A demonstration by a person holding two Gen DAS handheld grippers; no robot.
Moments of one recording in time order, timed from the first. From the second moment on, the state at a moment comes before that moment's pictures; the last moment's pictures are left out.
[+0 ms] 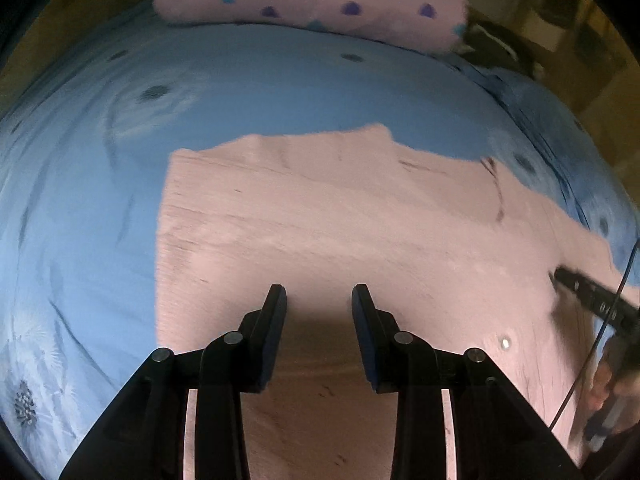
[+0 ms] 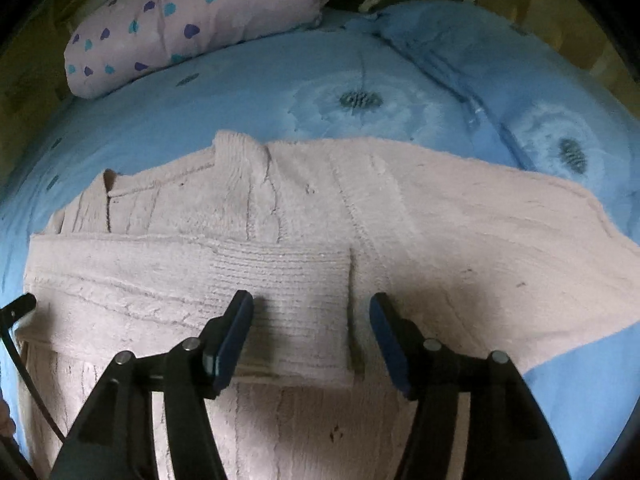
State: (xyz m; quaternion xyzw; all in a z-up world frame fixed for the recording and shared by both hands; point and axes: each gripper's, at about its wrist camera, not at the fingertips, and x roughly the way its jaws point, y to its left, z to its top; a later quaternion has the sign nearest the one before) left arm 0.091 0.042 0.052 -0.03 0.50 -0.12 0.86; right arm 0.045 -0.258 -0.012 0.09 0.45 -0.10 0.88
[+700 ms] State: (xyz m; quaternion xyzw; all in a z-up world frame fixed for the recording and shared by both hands) left arm 0.086 -0.002 0.048 -0.03 0.50 -0.15 0.85; right arm 0.002 -0.244 0.002 0.05 0.43 -0.08 0.90
